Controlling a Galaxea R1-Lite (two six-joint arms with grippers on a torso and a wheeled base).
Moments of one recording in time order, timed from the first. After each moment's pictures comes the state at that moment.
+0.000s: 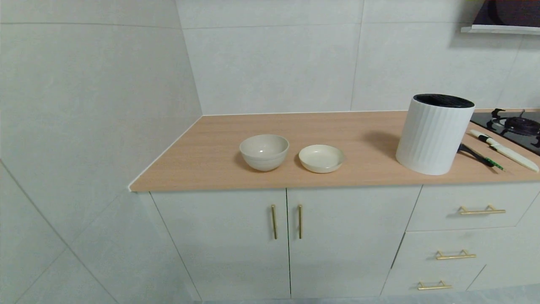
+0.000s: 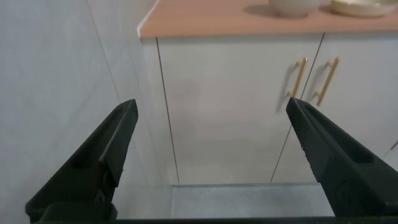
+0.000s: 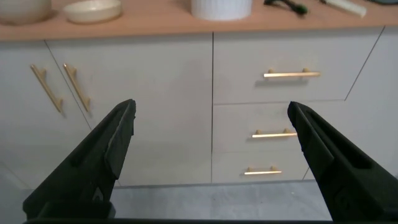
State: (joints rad) left arm 0.00 0.00 0.00 0.00 0.00 0.00; right arm 0.00 0.00 0.00 0.02 -0.02 0.01
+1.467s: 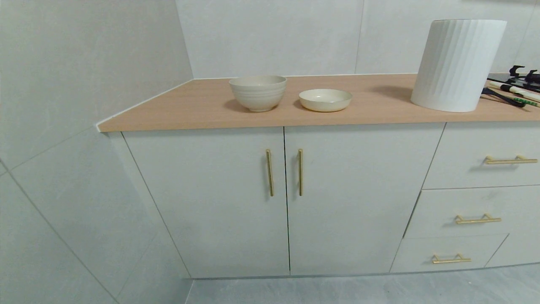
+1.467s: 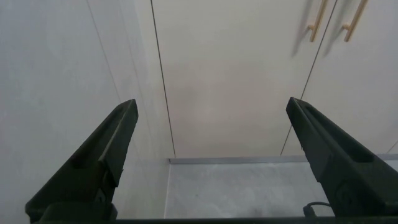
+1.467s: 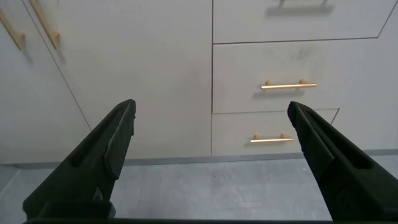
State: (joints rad) left arm 0.00 0.00 0.00 0.00 0.00 0.00; right arm 0.00 0.00 0.00 0.02 -0.02 0.01
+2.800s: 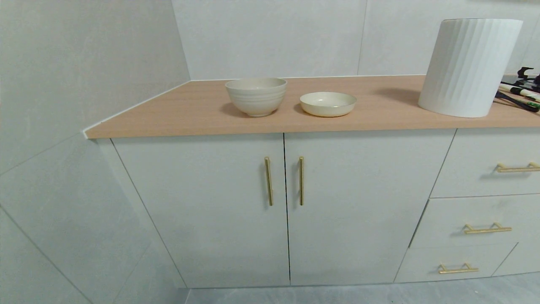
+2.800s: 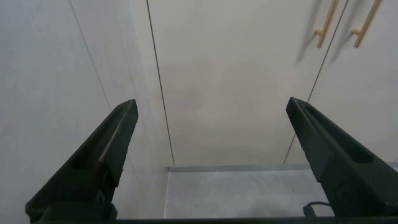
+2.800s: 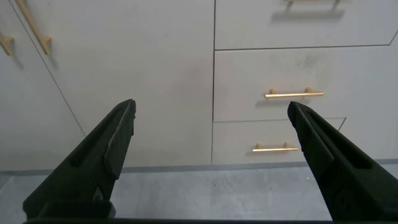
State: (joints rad) left arm 0.00 0.00 0.00 0.00 0.00 0.00; right arm 0.00 0.00 0.00 0.02 -0.02 0.00
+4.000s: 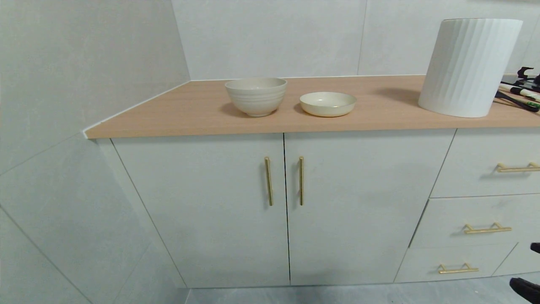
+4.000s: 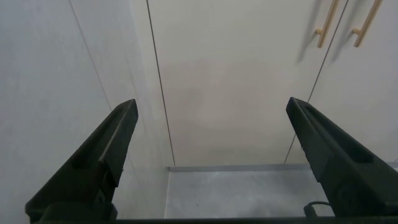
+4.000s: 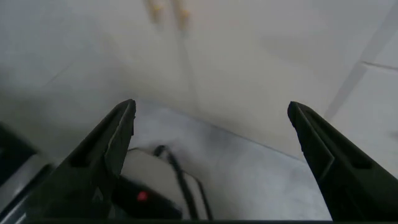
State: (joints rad) left arm 0.00 0.00 0.00 0.00 0.00 0.01; right arm 0.23 0.75 -0.43 -0.03 0.33 0.03
